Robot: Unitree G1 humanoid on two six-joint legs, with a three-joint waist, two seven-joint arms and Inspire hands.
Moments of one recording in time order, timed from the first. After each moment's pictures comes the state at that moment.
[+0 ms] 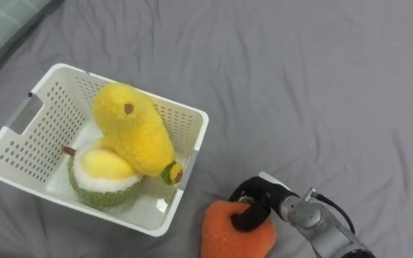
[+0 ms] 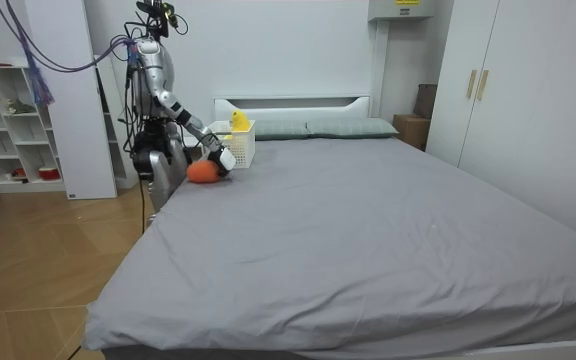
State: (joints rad) left arm 0.04 0.20 -0.01 1.11 -0.13 0.08 0.20; right arm -0.26 -0.24 0.42 0.76 -0.28 0.10 0.23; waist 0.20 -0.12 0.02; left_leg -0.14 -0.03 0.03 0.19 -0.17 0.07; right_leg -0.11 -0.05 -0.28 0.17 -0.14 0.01
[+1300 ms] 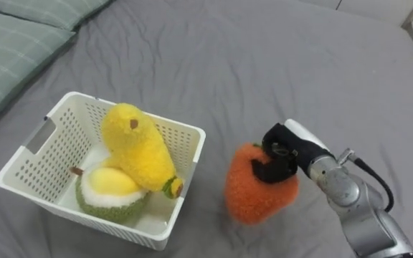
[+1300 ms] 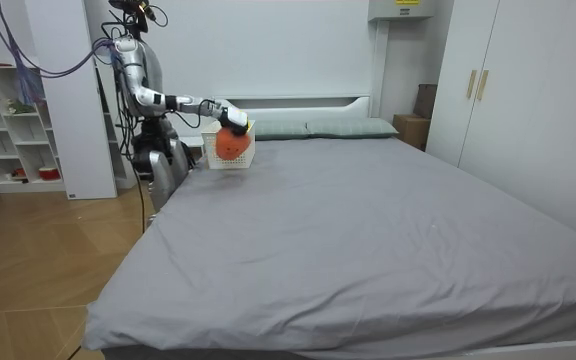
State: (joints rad) left arm 0.15 0.19 0.15 1.00 -0.07 0.09 0.19; right arm -0.15 -0.35 0.17 0.16 -0.50 0.16 0.27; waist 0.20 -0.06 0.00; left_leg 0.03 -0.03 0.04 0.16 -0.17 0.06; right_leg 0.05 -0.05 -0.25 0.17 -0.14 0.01
